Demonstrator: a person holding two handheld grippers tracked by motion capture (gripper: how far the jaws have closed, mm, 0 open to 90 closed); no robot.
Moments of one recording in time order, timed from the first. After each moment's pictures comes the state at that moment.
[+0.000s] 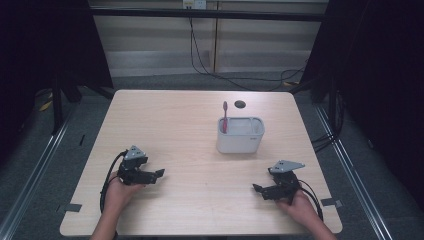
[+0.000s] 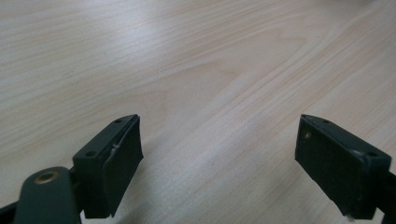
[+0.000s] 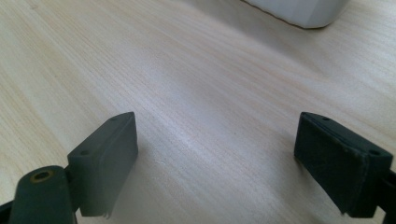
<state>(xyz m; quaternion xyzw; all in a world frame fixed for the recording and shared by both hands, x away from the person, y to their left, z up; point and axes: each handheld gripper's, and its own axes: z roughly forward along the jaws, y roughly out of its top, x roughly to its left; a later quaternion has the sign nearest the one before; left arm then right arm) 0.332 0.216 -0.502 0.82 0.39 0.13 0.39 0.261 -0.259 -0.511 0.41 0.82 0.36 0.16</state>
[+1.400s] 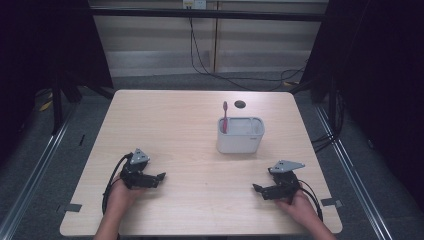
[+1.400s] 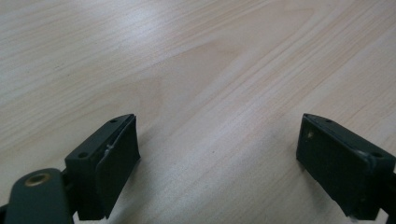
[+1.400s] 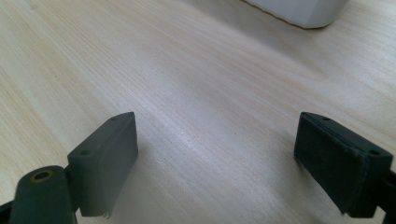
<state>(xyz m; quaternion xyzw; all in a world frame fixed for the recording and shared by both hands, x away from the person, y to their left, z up) 0.328 0.211 -0.509 0.85 0.36 0.15 0.36 0.261 -0.259 -0.511 0.41 0.82 0.36 0.16</state>
